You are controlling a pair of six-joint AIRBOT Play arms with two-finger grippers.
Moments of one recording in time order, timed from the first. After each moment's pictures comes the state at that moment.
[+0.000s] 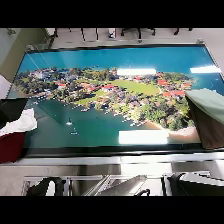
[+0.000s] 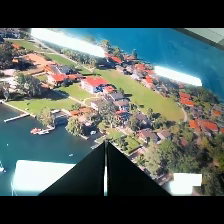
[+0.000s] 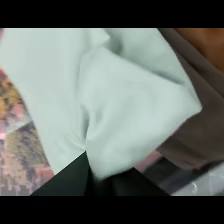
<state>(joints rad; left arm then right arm) 0.27 -0.53 1.11 -2.20 1.21 1.60 -1.01 -1.44 1.59 2.01 -1.62 -1.55</state>
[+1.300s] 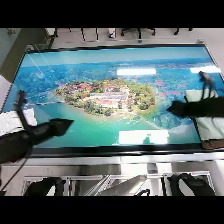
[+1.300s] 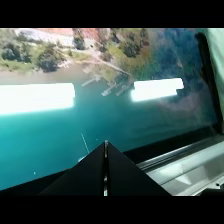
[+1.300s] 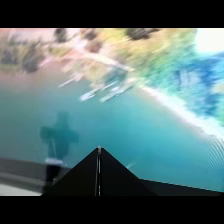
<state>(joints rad) -0.20 -0.53 0.74 -2.19 1.03 1.55 -0.06 -0.85 0.93 2.08 -1.23 -1.61</state>
